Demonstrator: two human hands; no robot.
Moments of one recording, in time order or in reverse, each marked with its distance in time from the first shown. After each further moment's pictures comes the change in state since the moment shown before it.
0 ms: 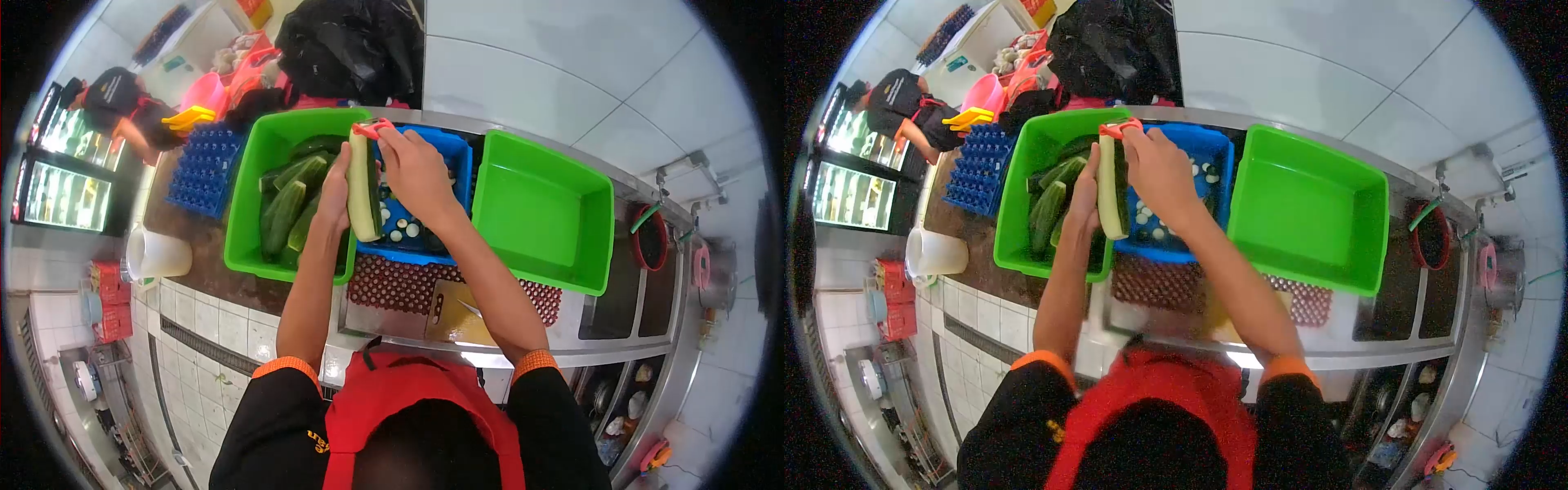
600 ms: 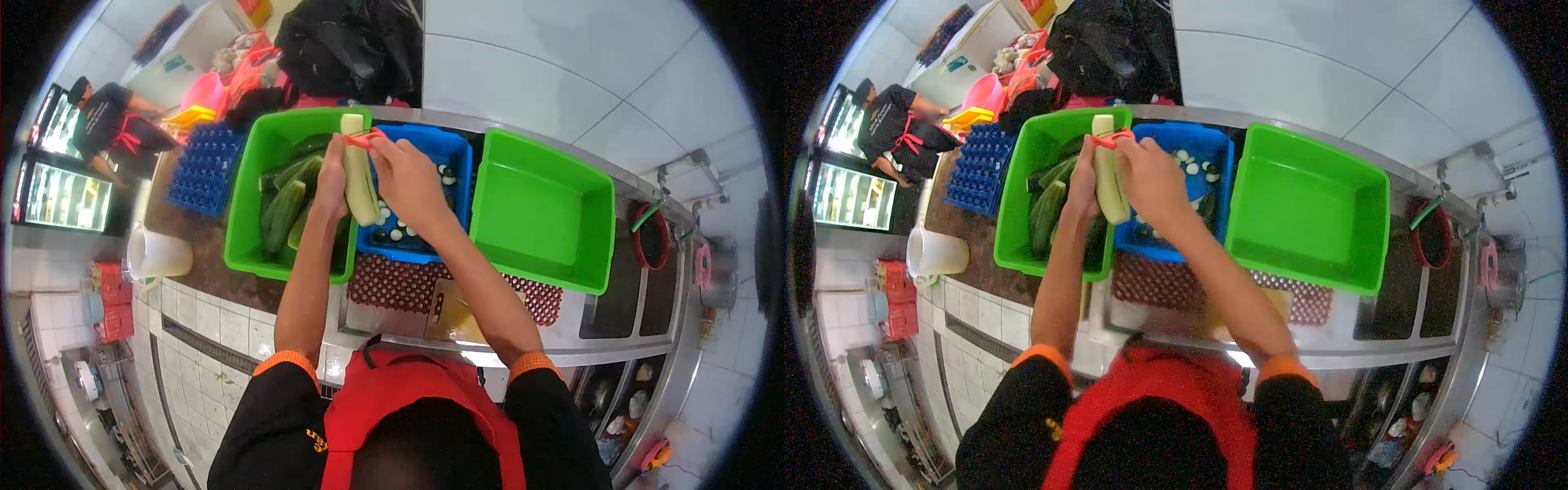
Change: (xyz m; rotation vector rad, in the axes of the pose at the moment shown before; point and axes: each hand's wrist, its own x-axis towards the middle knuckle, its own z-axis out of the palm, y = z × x) left_hand 0.032 -0.008 -0.014 -0.034 0.074 0.131; right_hand -0.011 -0.008 0.008 0.072 0.014 0.007
